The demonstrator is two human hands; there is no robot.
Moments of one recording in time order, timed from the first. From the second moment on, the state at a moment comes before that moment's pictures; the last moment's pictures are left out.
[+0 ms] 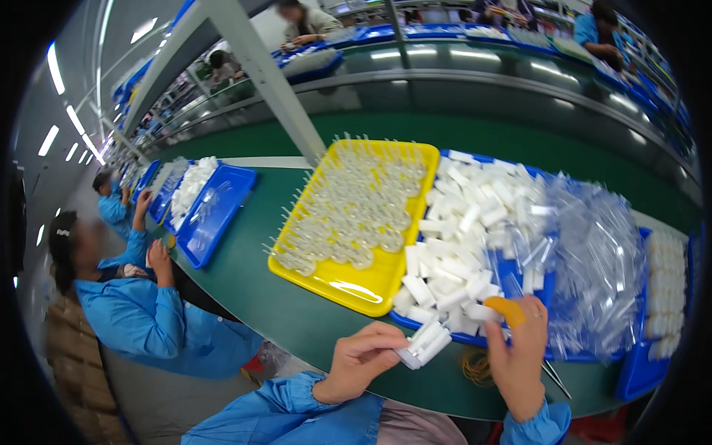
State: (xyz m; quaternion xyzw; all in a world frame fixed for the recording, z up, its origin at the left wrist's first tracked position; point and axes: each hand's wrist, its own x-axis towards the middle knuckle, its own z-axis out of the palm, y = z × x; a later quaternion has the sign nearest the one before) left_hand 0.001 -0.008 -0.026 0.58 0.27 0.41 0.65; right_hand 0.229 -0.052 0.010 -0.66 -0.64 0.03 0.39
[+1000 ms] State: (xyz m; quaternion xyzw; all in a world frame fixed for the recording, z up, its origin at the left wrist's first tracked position) left_hand 0.003 -0.016 0.001 0.73 0.19 0.35 0.56; right_hand 0.243 -0.077 0.013 -0.51 -0.34 0.54 0.57
